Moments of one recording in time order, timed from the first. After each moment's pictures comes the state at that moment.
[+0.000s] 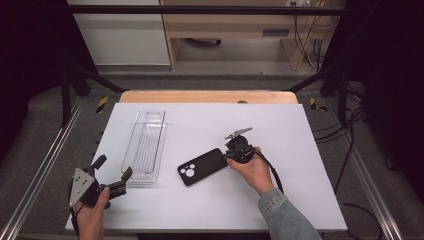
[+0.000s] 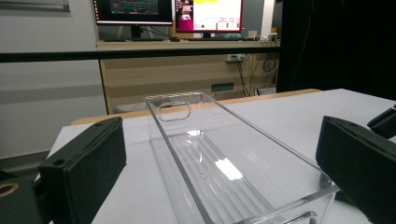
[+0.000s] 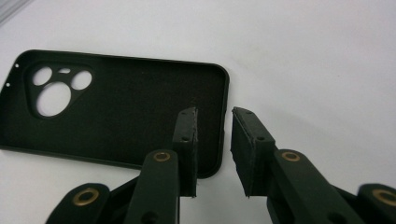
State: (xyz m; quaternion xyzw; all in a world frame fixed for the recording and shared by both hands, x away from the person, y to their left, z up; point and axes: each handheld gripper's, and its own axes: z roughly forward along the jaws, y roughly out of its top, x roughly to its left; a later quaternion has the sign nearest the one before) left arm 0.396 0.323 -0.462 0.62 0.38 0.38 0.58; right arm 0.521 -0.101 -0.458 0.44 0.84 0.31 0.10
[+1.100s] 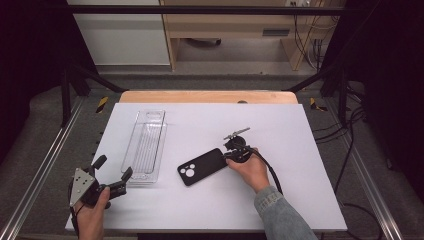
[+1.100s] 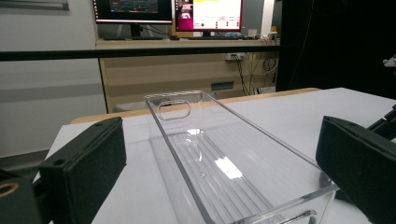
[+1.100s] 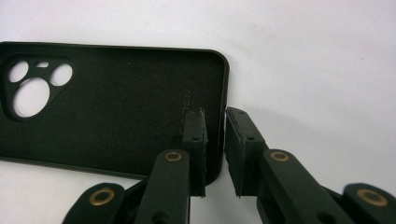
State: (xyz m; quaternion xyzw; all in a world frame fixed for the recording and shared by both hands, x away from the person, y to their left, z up) left arm 0.396 0.323 -0.463 0.62 0.39 0.37 0.57; right arm 0.532 -0.098 -0.475 0.45 0.84 0.30 0.07
